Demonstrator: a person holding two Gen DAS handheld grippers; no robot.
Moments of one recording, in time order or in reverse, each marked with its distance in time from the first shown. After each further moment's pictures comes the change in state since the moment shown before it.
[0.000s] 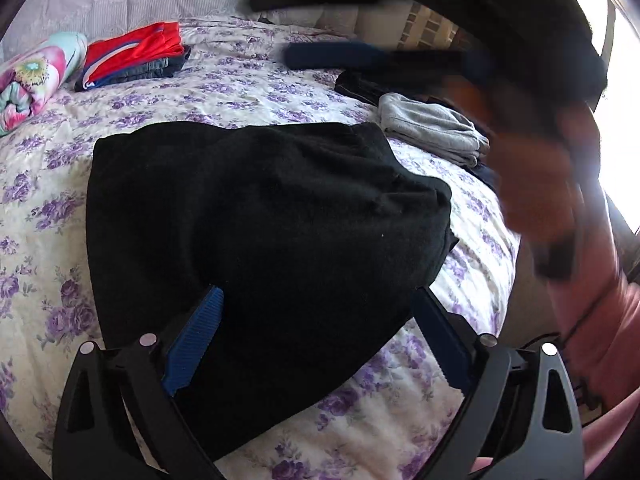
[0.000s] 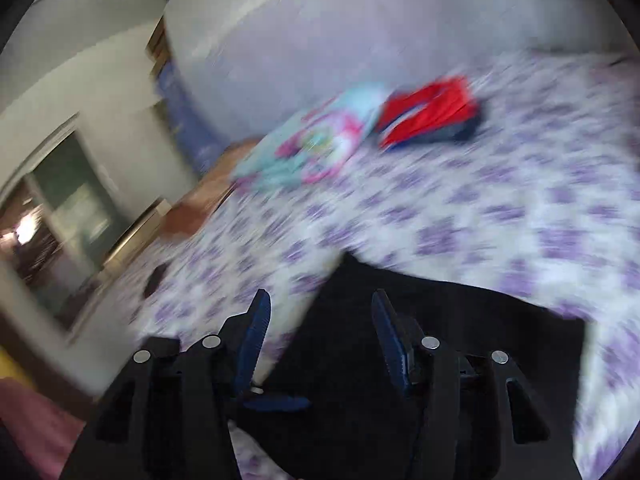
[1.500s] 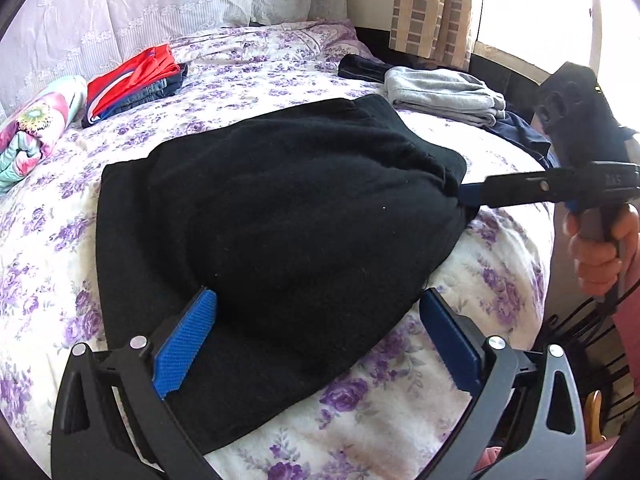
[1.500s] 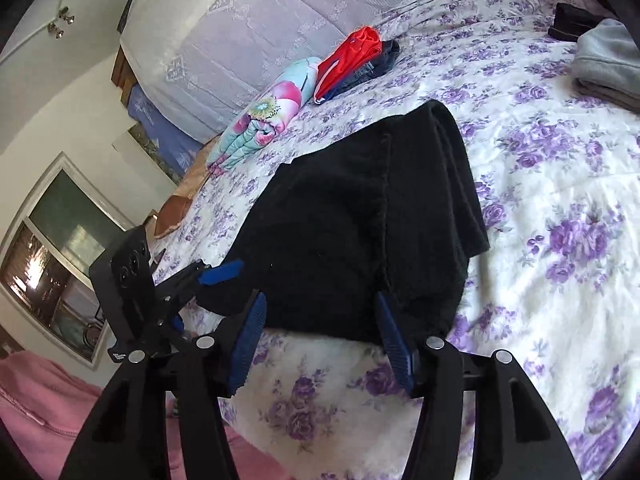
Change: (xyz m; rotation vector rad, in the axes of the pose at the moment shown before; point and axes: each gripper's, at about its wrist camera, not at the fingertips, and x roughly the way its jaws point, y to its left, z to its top) left arm 0.011 -0.021 -0.013 0.146 0.012 0.163; right arm -0.106 -0.039 -0.199 0.209 -0.165 -0.151
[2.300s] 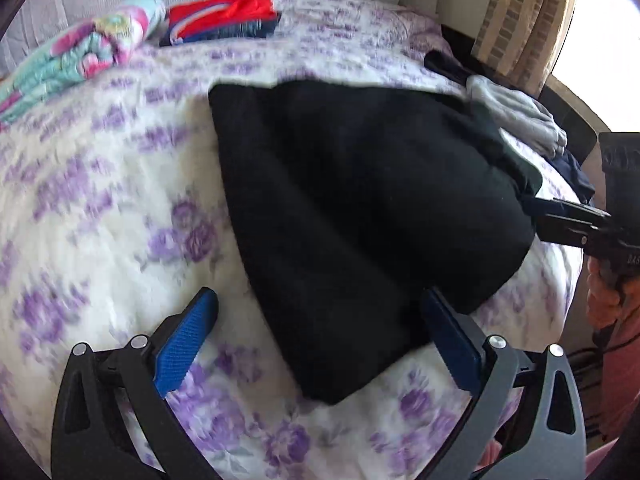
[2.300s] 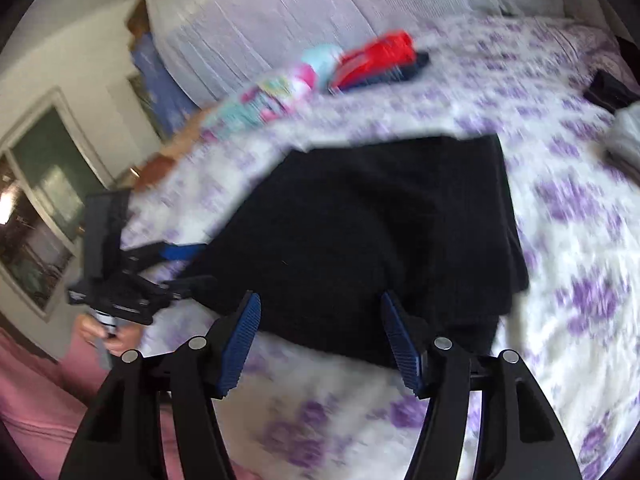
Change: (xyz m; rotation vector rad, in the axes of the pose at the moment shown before) left arm -0.019 0.065 -0.030 -0.261 0.100 0.087; right arm 0.027 0.021 0.008 -0.199 0.031 -0.086
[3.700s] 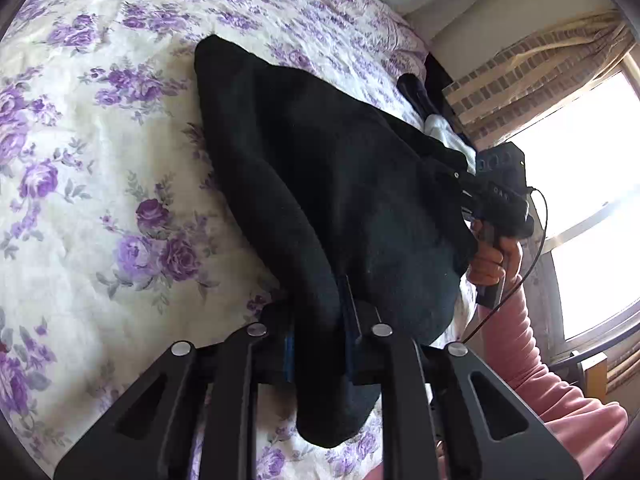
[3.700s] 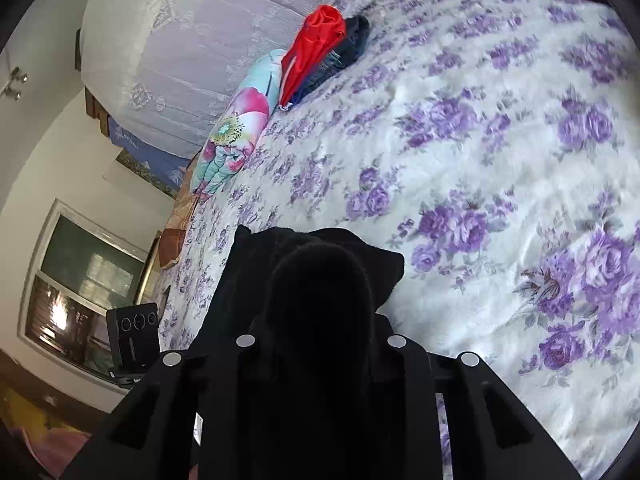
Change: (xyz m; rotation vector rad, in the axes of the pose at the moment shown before) left arm 0.020 0.047 0.035 -0.307 0.134 -0.435; right arm 0.040 -0.108 0.091 0.308 0.041 0.171
